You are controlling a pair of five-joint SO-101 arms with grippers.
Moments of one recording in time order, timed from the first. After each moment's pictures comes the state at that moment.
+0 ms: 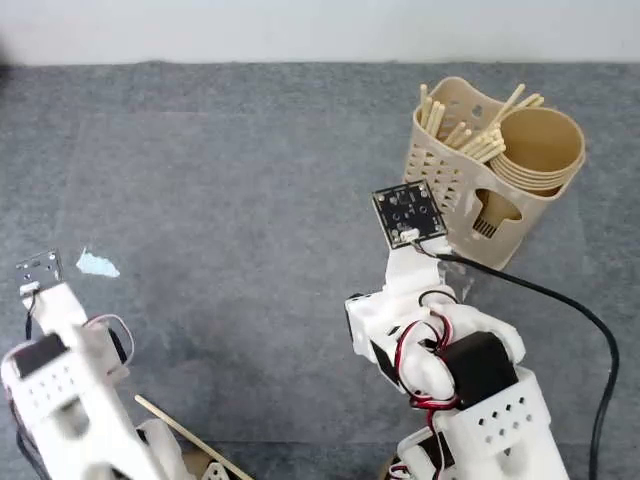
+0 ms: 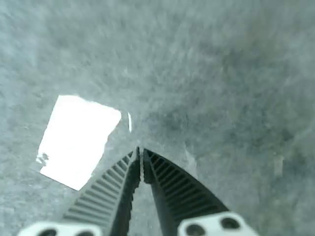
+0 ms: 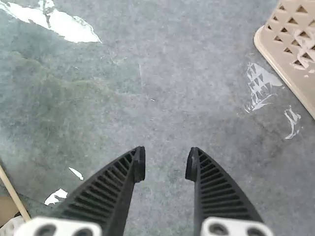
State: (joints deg) left arm -40.0 -41.0 62.5 74.1 0.0; right arm -29.1 -57.1 37.3 82.9 -10.9
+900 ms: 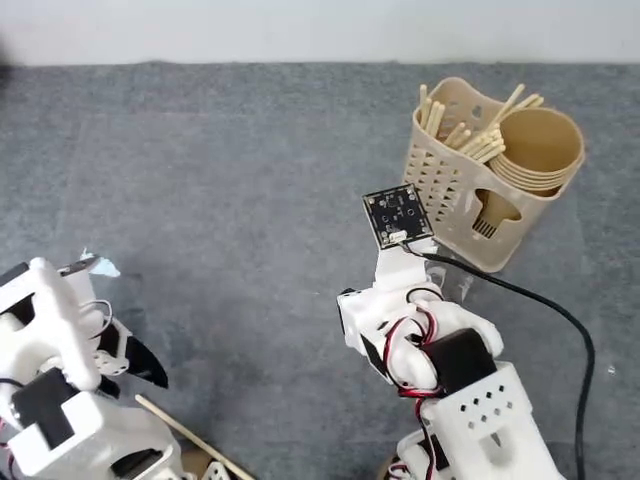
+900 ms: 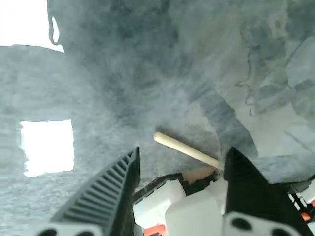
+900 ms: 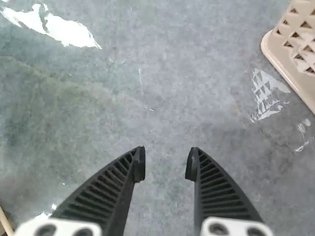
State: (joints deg) left arm -41.3 2.9 37.7 91.0 -17.2; right arm -29.0 -57.1 46.8 72.0 -10.9
